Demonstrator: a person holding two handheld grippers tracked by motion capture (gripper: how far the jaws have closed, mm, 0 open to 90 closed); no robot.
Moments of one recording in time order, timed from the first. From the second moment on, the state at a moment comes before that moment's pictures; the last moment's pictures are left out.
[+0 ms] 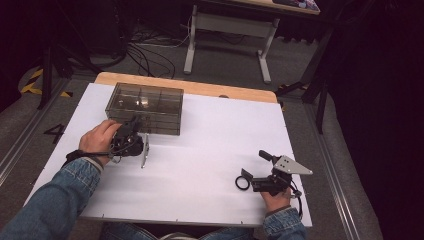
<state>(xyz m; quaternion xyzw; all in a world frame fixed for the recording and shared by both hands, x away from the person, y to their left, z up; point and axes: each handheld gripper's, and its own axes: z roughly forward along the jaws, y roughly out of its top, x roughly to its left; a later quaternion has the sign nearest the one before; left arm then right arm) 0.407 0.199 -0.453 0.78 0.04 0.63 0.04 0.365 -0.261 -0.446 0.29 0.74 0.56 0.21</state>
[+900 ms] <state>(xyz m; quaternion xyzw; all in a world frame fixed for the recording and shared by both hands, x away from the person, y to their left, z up) 0.418 0.195 -0.456 0.78 0.04 0.62 0.02 0.364 -0.261 -0.446 0.28 0.74 0.57 0.21</state>
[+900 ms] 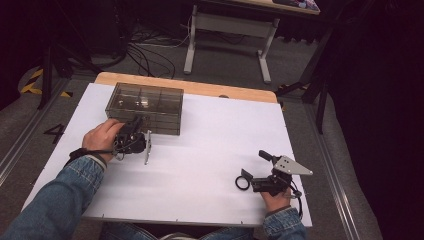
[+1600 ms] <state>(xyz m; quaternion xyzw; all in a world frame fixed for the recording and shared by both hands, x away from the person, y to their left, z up) 0.405 0.197 -0.451 0.79 0.03 0.61 0.03 0.365 -0.260 -0.446 0.29 0.74 0.57 0.21</state>
